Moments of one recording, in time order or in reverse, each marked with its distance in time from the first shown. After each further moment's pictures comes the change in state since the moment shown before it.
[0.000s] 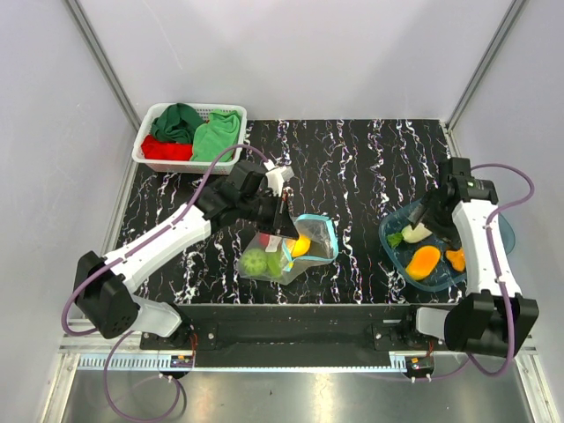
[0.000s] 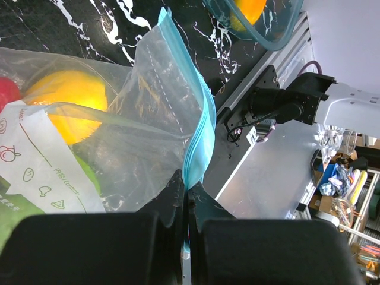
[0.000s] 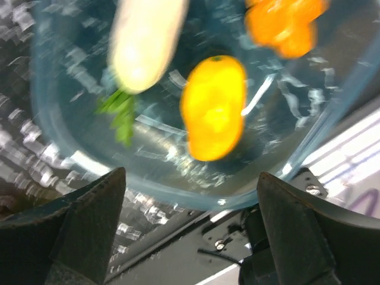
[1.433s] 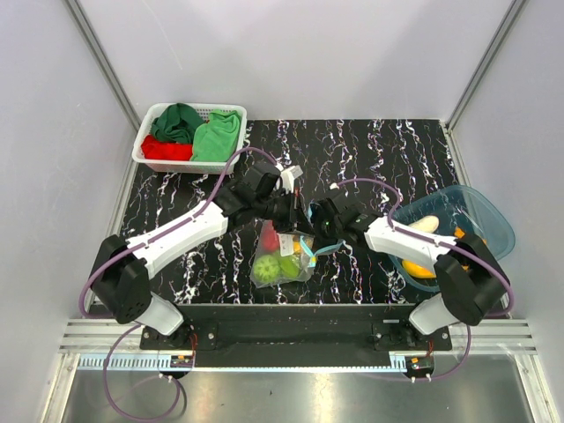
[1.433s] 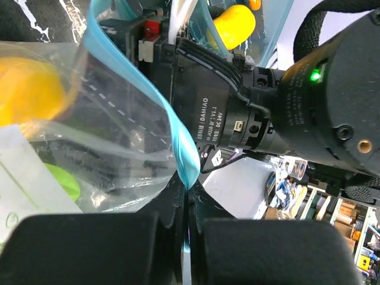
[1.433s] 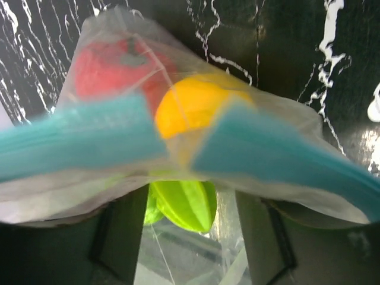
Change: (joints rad) left arm -0.042 0.116 0.004 0.169 0.002 -0.257; right arm 0.829 0.230 -0.300 0.922 -0.351 0.441
